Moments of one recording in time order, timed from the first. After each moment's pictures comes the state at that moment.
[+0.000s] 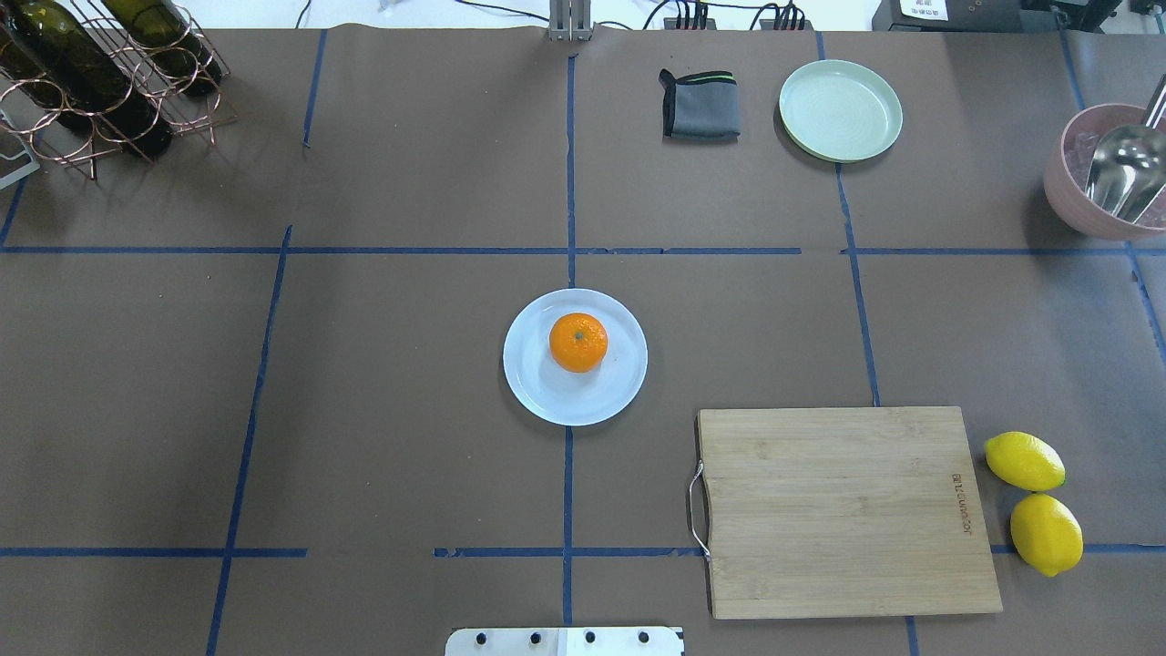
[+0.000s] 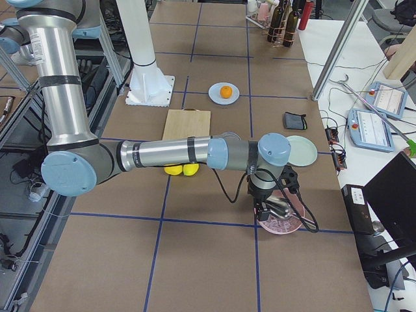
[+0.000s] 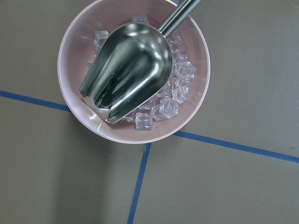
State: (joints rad) left arm -1.59 -1.54 -1.74 -1.46 -2.38 0.21; right arm 1.60 -1.42 1.57 -1.74 2.30 -0.25
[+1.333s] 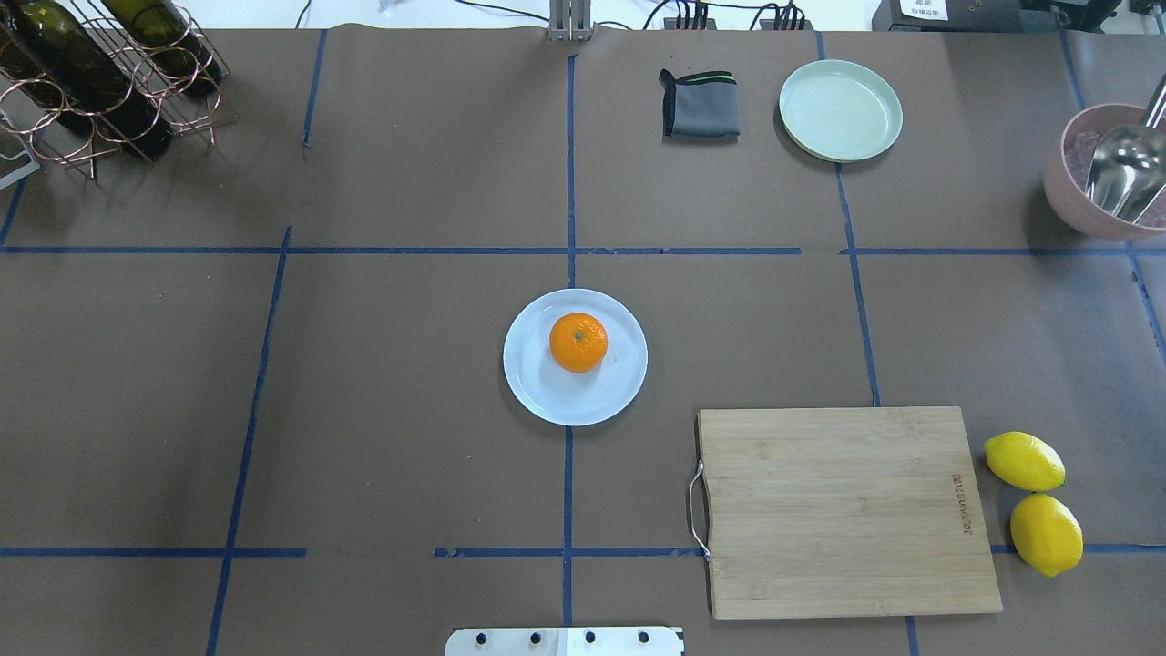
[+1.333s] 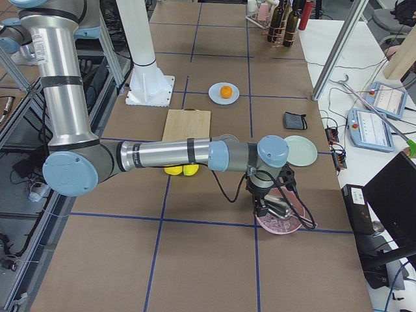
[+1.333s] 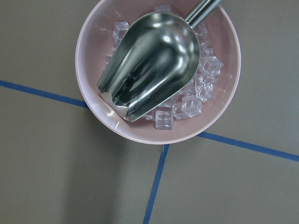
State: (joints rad) left arm -1.58 -1.53 -1.68 -1.46 -2.40 0.17; right arm 1.56 -1.43 1.56 -1.71 2.36 -0.24
